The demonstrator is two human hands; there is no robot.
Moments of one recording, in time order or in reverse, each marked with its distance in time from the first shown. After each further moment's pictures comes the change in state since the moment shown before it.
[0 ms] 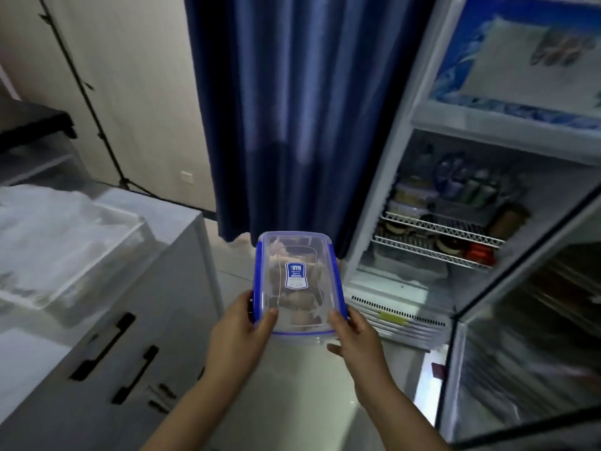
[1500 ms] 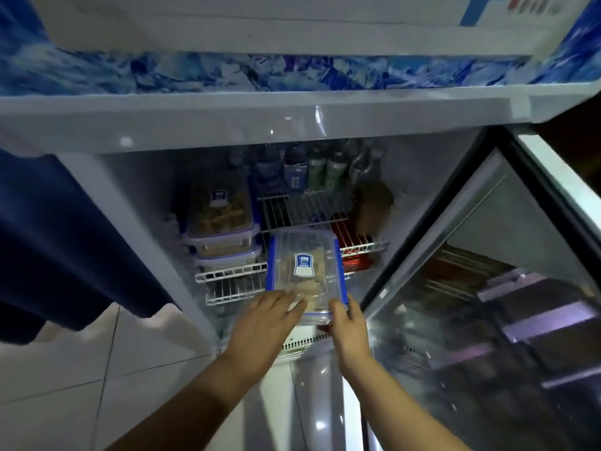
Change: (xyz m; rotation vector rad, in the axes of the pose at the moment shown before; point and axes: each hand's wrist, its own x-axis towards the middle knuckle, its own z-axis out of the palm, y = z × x) left_hand 0.319 0.176 0.533 0.672 -0.520 1.137; right_hand 0.438 0.030 -0.351 0.258 0.632 0.274
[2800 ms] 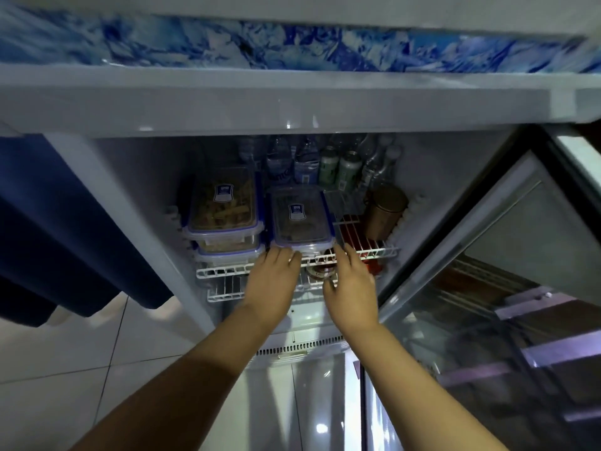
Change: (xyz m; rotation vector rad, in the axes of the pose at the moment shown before) left_hand 0.075 -0.019 0.008 0.100 0.016 -0.249; right_hand 0.041 -0.051 0.004 -1.091 -0.037 -0.721
